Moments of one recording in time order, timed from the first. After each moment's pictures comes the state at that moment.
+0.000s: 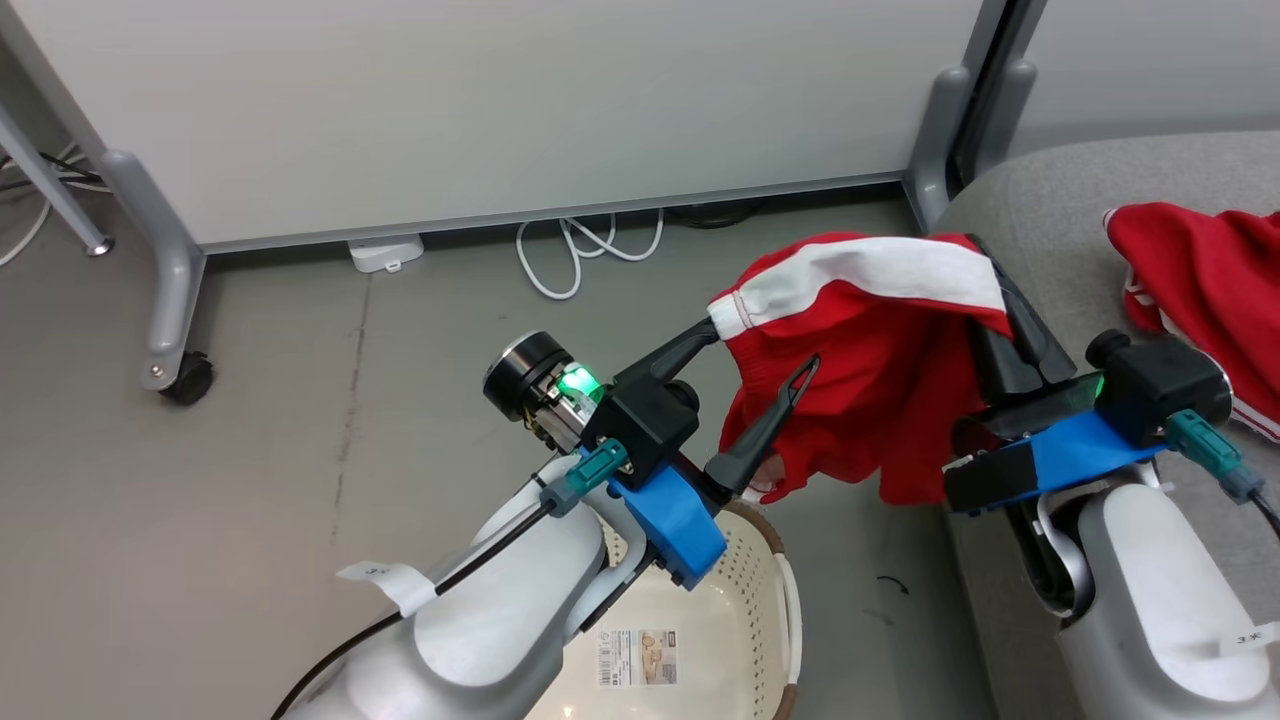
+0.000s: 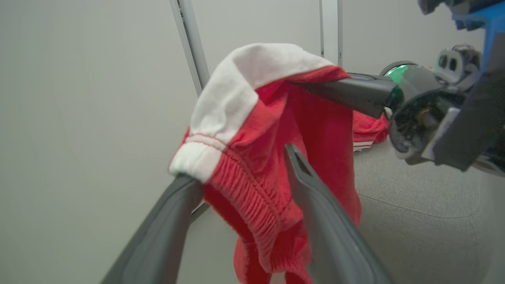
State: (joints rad) left arm -0.68 0.10 -0.90 0.49 -0.40 -0.10 -0.26; right arm -0.43 -0.15 0.15 0.30 0.18 0.13 -0.26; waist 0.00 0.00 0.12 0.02
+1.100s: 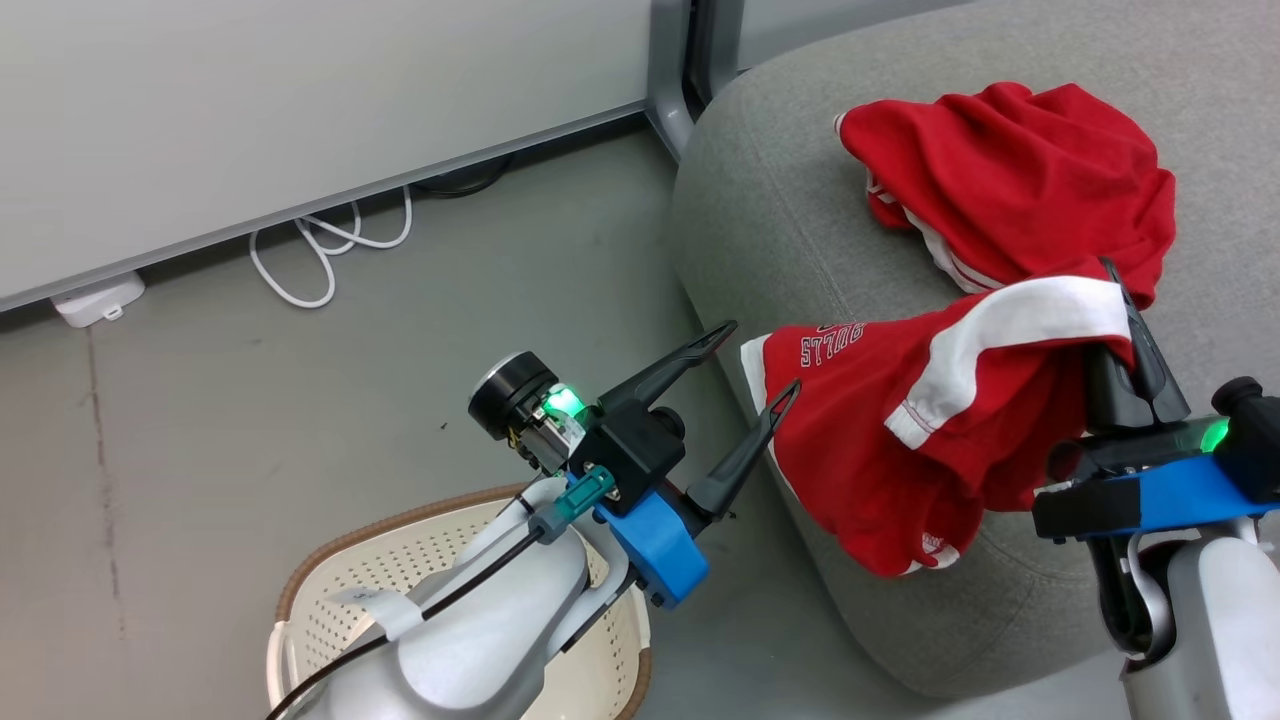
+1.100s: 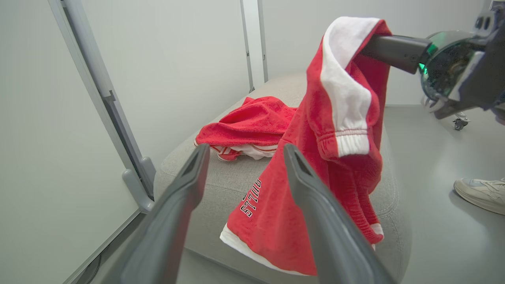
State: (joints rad) left arm -0.65 0.14 -0.91 0.46 -0.37 -0.10 -0.26; right arm -0.31 -0.14 -0.04 0.17 0.16 0.13 -0.26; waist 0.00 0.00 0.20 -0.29
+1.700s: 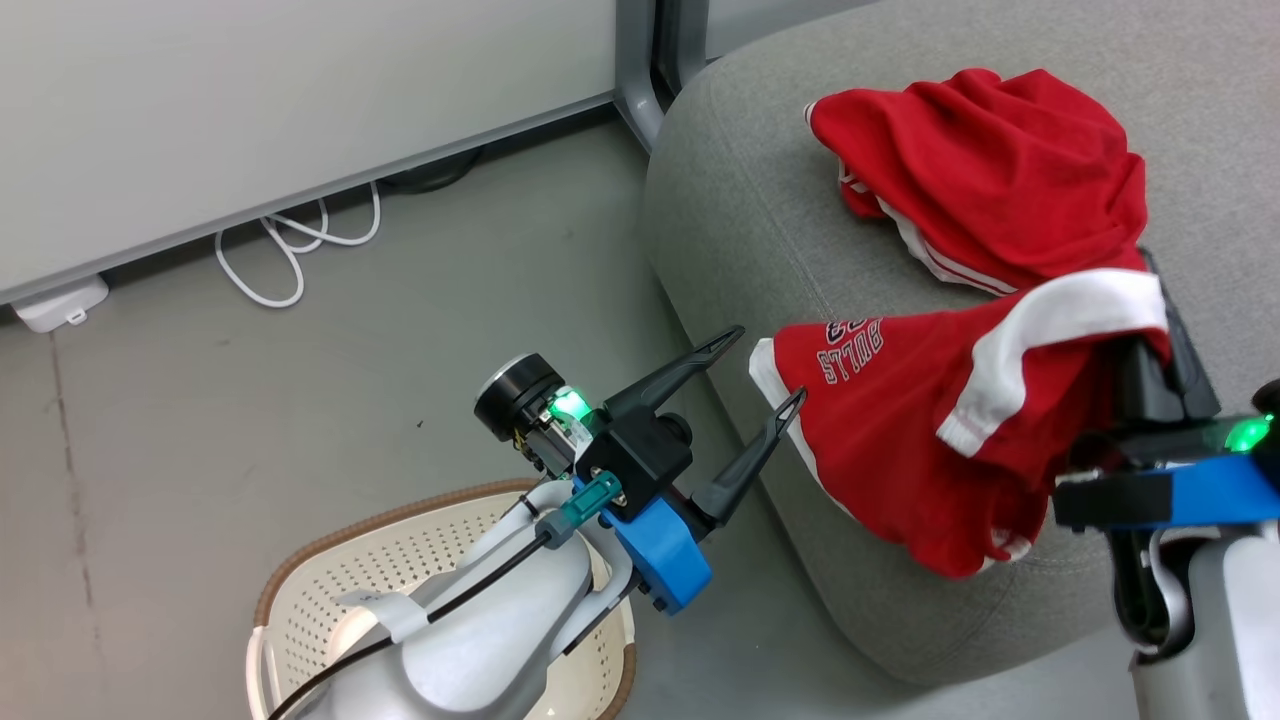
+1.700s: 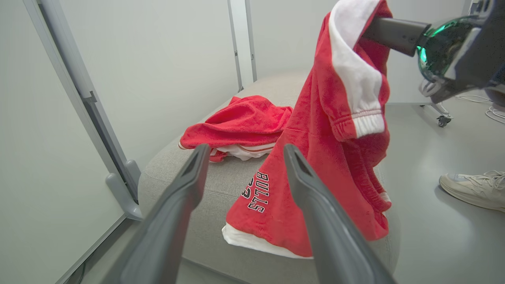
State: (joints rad) left arm -0.65 0.14 -0.92 0.46 -0.36 -0.11 -0.26; right arm -0.29 -0.11 -0.09 0.13 0.16 0.13 -0.26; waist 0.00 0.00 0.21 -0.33
